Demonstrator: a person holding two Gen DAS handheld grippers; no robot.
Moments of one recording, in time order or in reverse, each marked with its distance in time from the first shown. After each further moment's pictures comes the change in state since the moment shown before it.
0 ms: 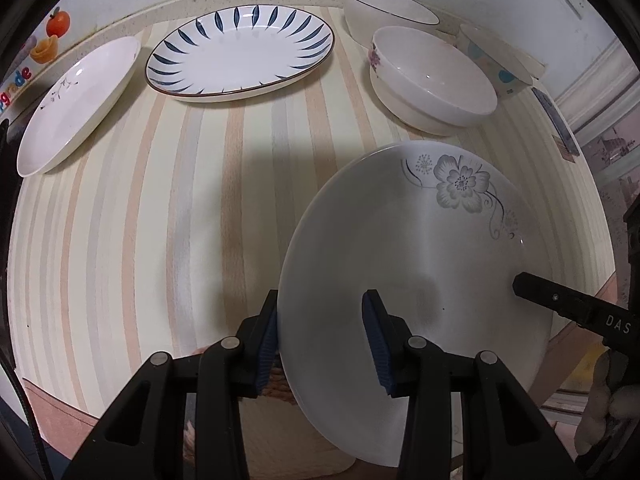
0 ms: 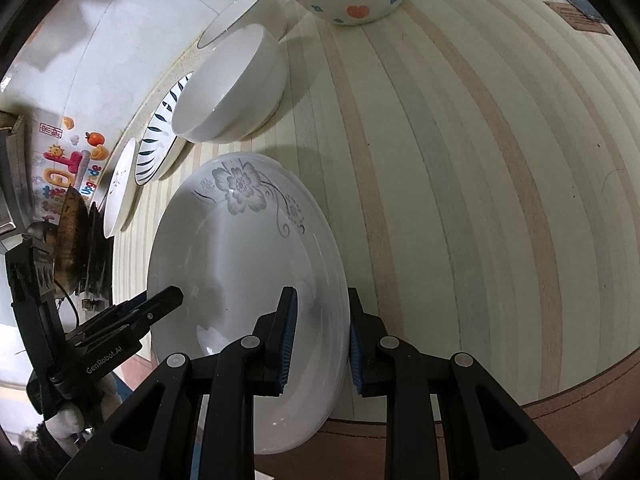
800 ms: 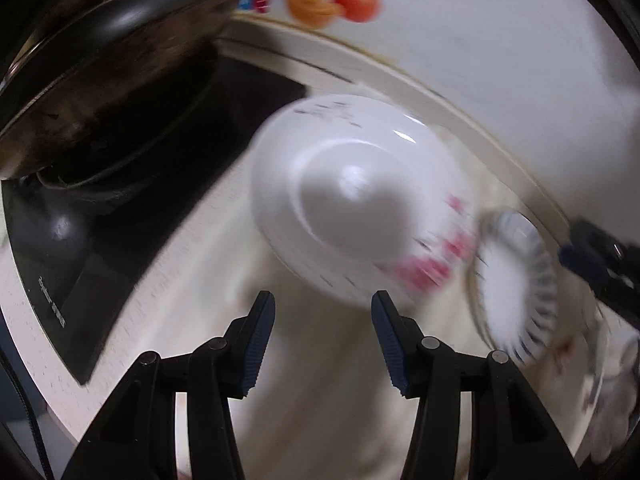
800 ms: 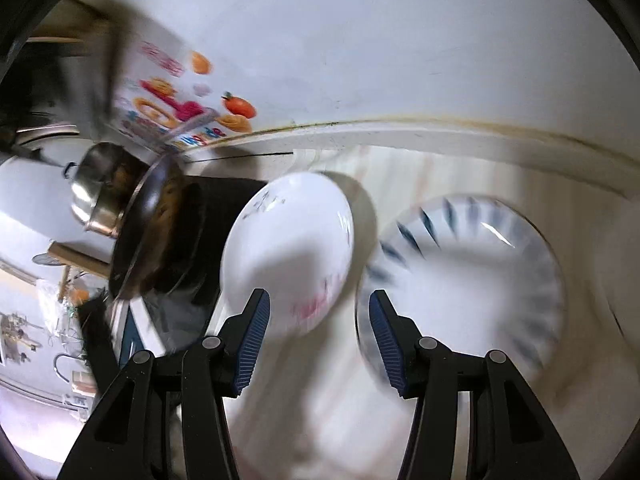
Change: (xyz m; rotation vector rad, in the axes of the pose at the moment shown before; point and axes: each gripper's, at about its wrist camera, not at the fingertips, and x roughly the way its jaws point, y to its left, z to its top) left arm -0.048 0.258 0.071 -0.658 -0.193 0.165; right arm 0.110 0.335 0.183 -0.505 0.100 0.207
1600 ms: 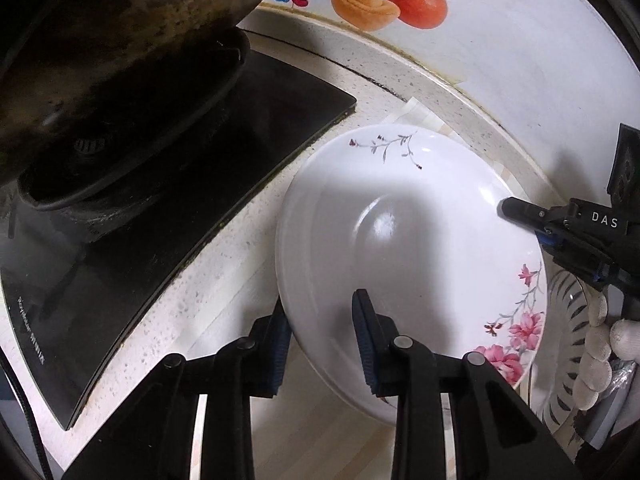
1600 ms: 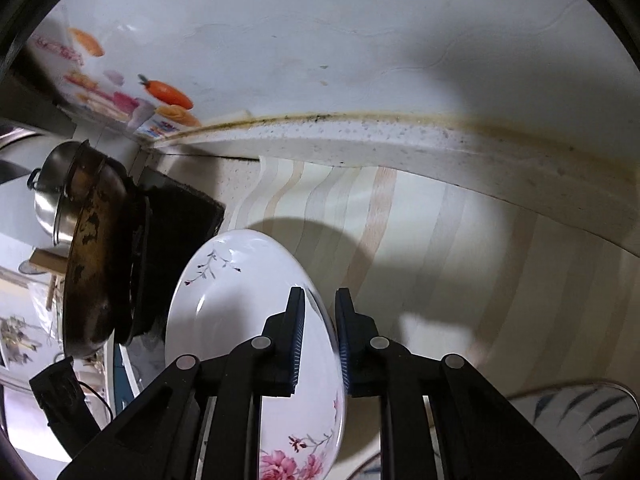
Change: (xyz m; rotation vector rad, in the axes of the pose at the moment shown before) left arm 0.044 0.024 0.030 -0.071 -0.052 0.036; right arm 0.138 -0.021 0.079 -0.015 0.093 0.025
